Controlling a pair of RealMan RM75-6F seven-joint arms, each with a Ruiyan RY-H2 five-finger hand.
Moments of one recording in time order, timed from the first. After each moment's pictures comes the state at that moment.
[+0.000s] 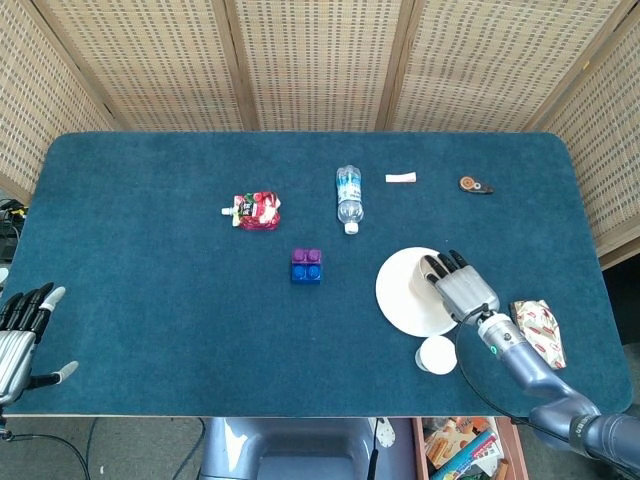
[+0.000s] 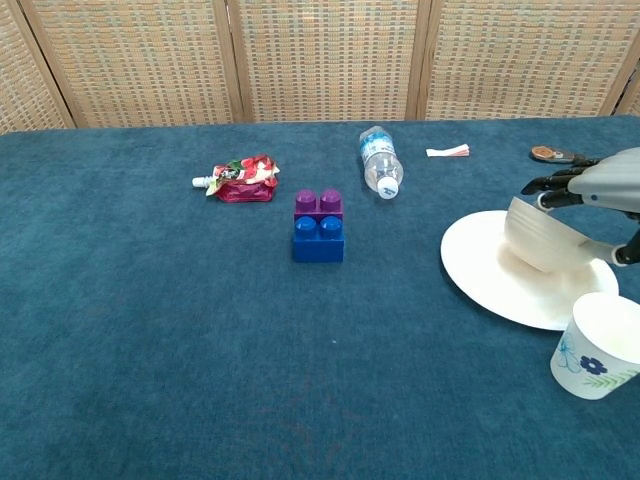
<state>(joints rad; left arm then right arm) -0.08 -1.05 0.02 -1.68 1.53 1.44 0.03 0.67 -1.24 0.06 -1.53 -1.18 0.81 -0.50</state>
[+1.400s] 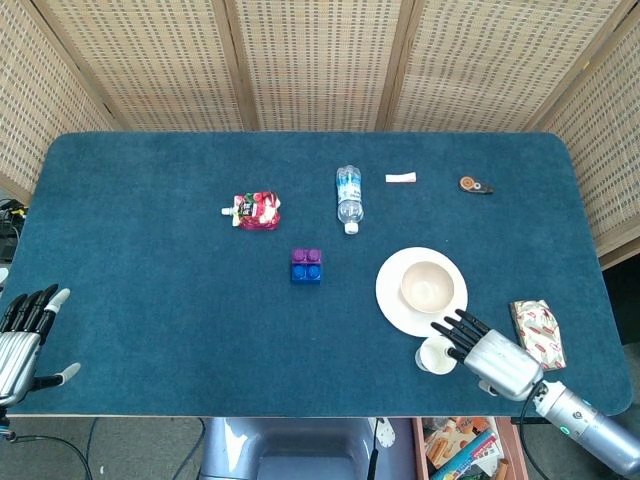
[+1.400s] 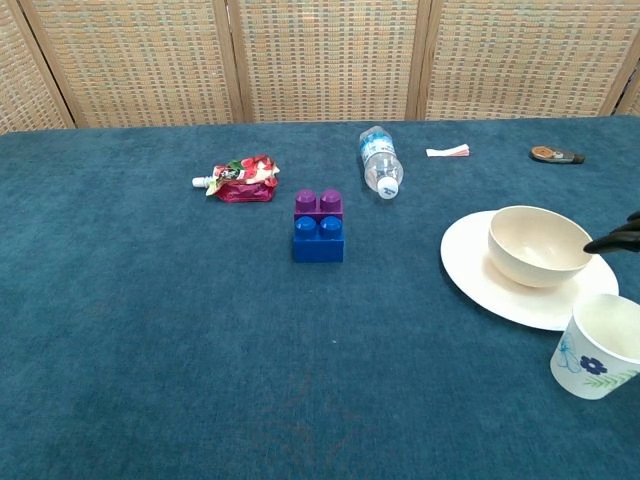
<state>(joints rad) -0.08 -1.06 0.02 -1.68 1.53 1.44 0.06 0.48 -1.09 -0.21 -1.40 -1.97 1.26 -0.04</state>
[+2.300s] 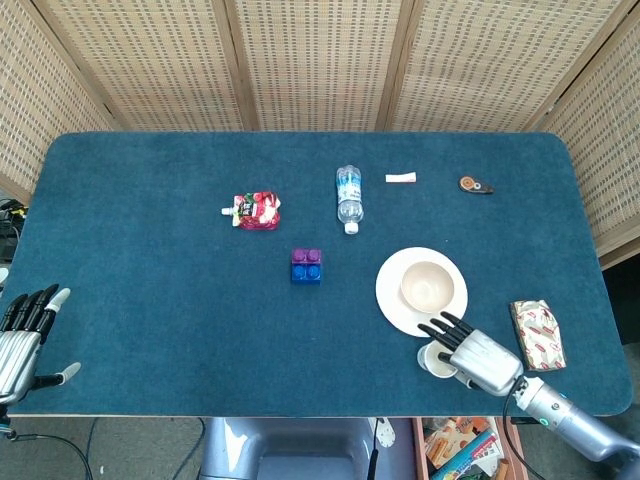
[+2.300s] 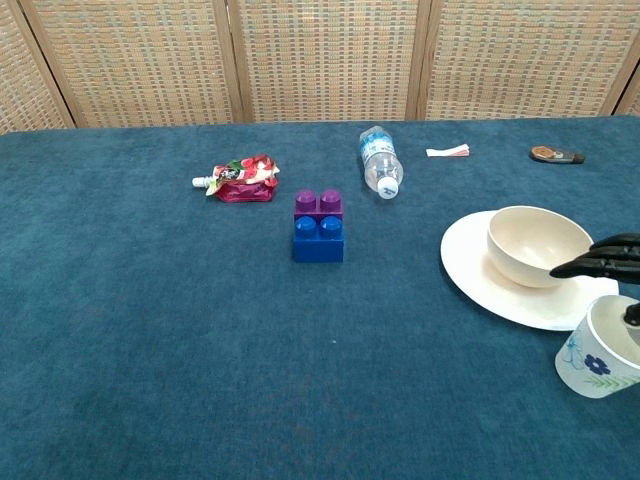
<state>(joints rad) -0.09 -1.05 0.02 -1.69 1.52 1.42 0.06 0.48 -1.25 -0.21 -1.23 -1.97 1.27 0.08</state>
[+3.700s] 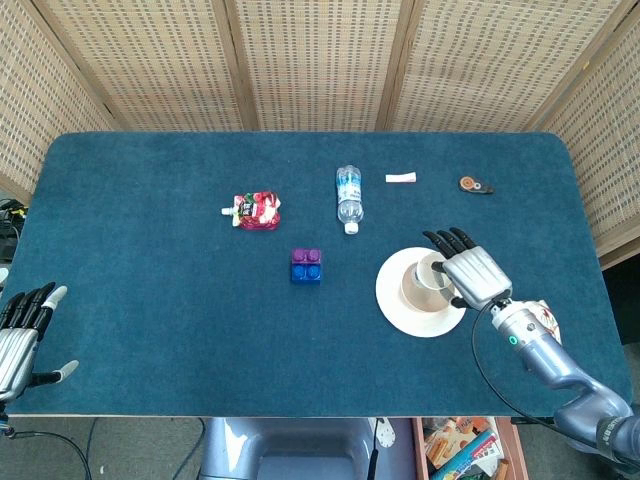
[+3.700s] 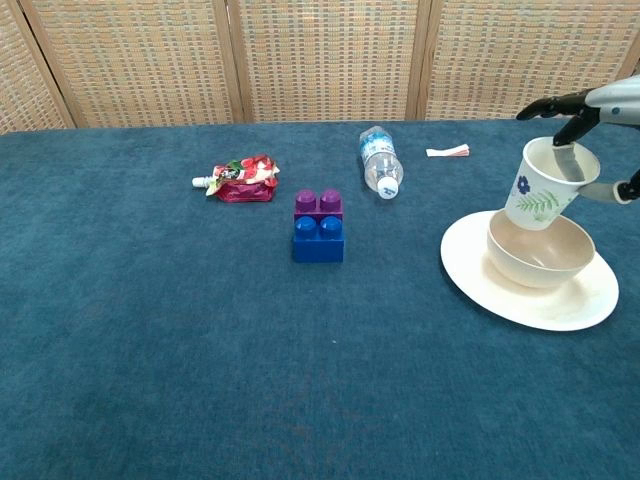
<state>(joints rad) -0.09 -1.05 0.01 -1.68 1.49 1.40 0.05 0.68 -1.14 0.08 -1.54 -1.40 0.92 -0.12</state>
